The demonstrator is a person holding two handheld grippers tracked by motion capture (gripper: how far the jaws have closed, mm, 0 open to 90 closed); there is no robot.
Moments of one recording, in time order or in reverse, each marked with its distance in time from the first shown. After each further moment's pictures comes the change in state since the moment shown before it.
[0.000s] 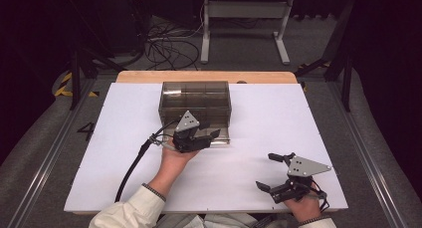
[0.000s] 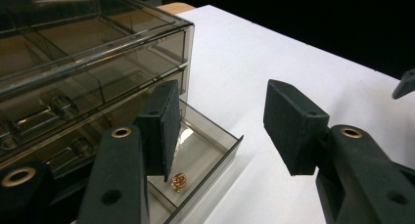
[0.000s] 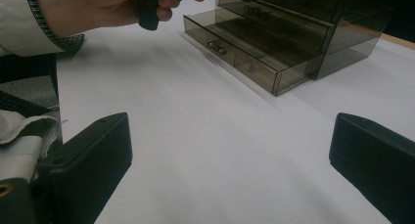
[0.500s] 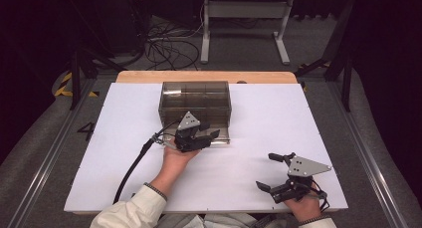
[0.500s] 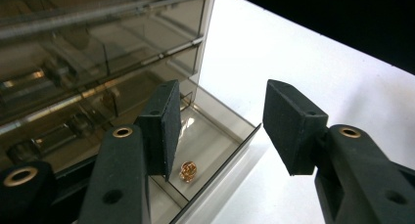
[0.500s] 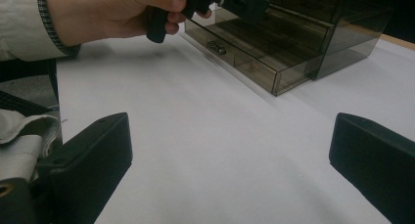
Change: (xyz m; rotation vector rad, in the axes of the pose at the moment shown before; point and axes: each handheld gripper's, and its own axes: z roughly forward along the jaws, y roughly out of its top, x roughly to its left) left arm 0.011 -0.011 0.013 0.029 0.013 -0.038; right arm 0.000 0.000 0.000 0.000 -0.001 -0.002
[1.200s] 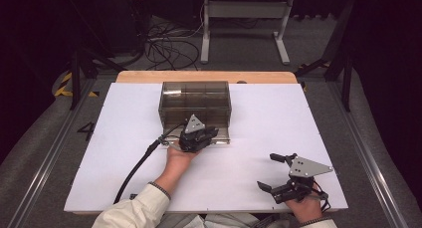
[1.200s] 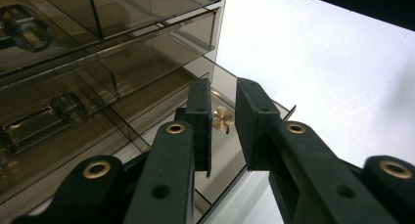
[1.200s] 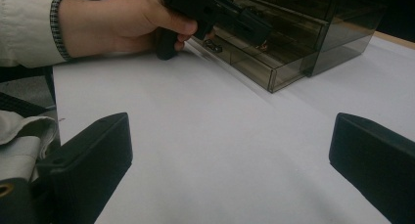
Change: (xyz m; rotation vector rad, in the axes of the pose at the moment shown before) left arm 0.006 -0.019 0.026 0.038 0.053 0.031; right arm 0.001 -0.001 -0.003 0.002 -0.013 0.009
